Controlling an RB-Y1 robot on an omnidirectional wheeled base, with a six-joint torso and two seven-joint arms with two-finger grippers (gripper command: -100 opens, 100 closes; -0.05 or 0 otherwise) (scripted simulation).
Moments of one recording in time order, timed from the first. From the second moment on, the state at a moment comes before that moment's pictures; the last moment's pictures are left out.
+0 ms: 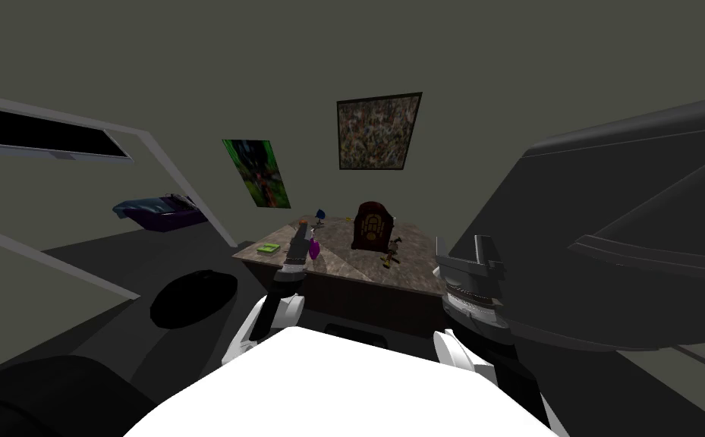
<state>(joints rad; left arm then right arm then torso) 0.48 0.02 -0.02 -2.26 -0.10 -0.42 -0.16 0.54 -0.04 0.05 -2.36 0.02 -0.60 -0.07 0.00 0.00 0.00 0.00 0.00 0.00</state>
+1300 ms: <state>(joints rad) 0.59 0.30 0.01 -2.14 -0.15 -0.27 -0.19 0.54 -0.04 0.05 -2.36 0.02 -0.60 -0.07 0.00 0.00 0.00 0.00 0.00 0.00</state>
